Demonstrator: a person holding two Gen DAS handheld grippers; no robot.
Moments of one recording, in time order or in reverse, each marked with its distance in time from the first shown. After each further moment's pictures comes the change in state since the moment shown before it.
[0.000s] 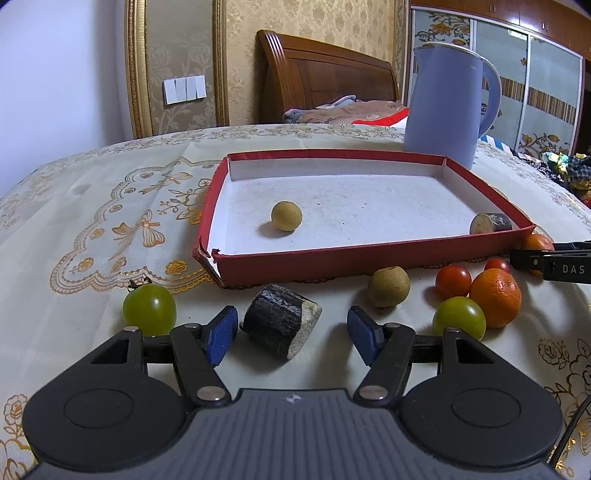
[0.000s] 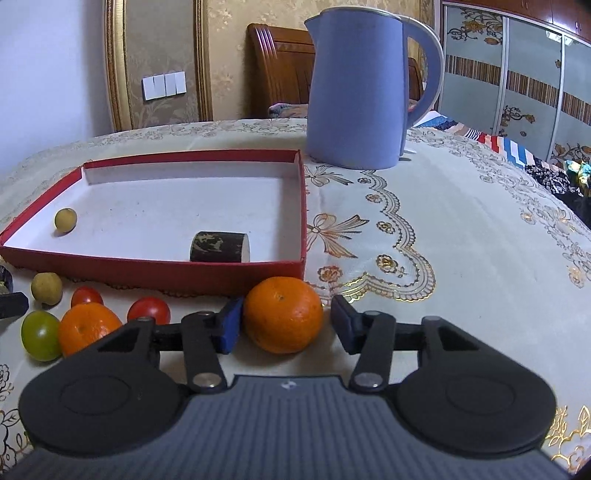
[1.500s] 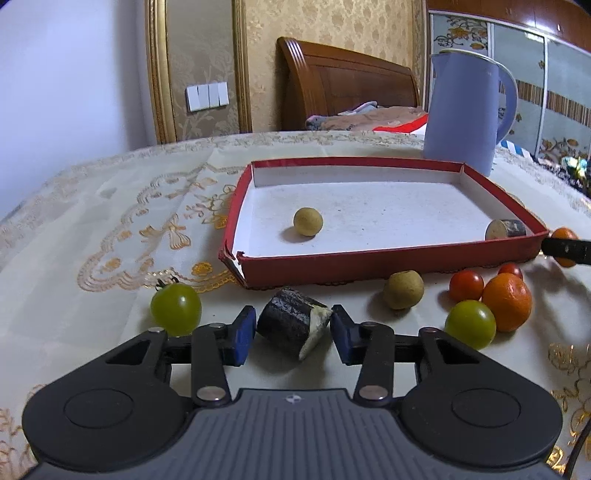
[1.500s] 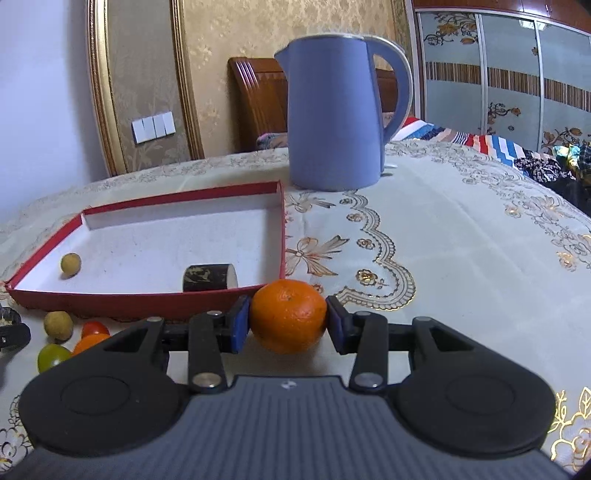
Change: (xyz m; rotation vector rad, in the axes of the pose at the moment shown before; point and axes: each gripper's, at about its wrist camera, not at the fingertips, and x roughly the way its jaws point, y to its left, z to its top) left arm -0.012 -0.002 -0.002 -0.004 -0.023 0.090; right arm -0.019 -0.017 -0.003 0.102 -0.104 0.031
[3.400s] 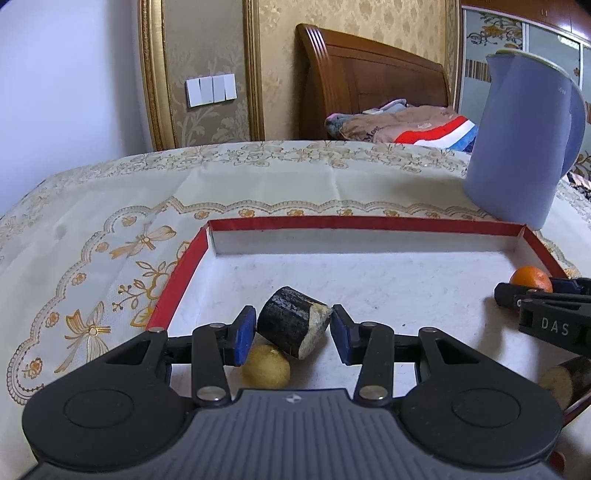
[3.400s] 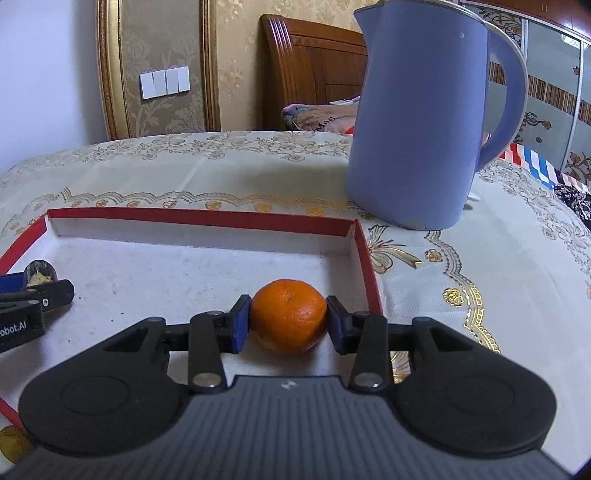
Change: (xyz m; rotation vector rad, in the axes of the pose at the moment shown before) left arm 0.110 -0.032 0.094 -0.071 0.053 0.068; right arm 0.130 0.056 0.073 -0.127 0.131 -0.016
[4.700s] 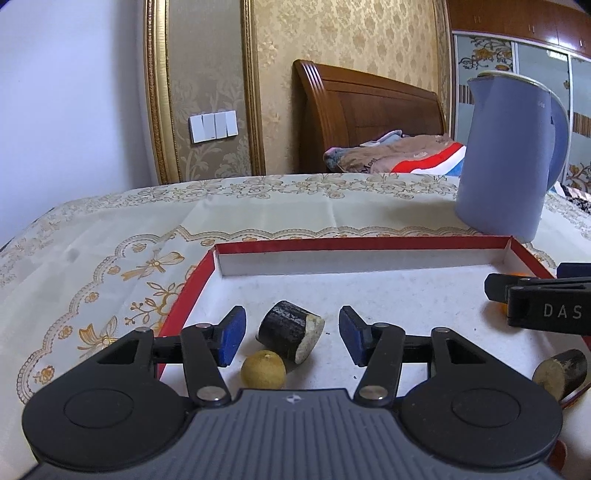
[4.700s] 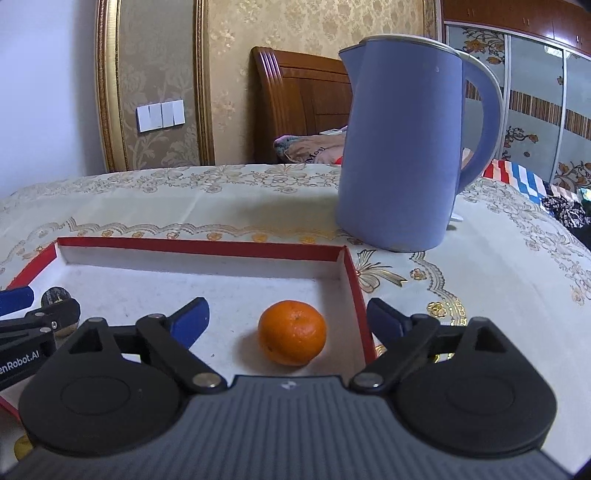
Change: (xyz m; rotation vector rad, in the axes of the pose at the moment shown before) left arm -0.021 -0.001 -0.013 0.018 -0.139 0.006; right arm -0.026 0.000 -0.003 0.035 -0.110 -0.022
